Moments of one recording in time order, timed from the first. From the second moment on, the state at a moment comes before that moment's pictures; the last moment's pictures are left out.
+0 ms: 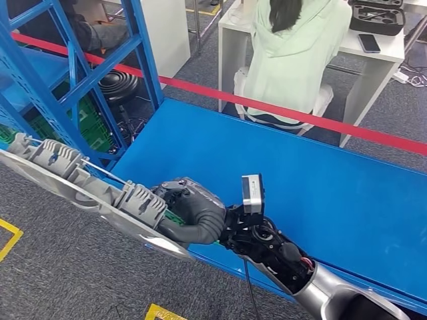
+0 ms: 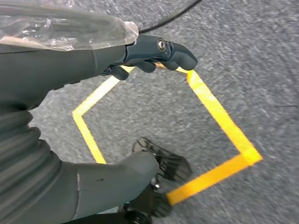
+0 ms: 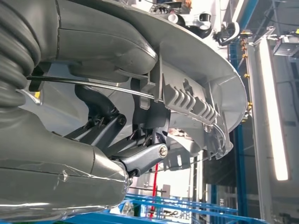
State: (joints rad) left arm -0.16 0.16 -0.83 -0.22 1.33 0.27 -0.23; right arm -0.35 0.02 0.73 -1.60 -0.61 0.39 -0.51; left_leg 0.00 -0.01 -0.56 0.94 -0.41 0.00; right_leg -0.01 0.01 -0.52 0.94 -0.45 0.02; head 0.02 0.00
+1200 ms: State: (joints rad) left arm -0.14 0.16 -0.87 -0.22 1.30 0.27 -0.21; right arm -0.35 0.00 0.71 -1.59 -0.61 0.34 -0.54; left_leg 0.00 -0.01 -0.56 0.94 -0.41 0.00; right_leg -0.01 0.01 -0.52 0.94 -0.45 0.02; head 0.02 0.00
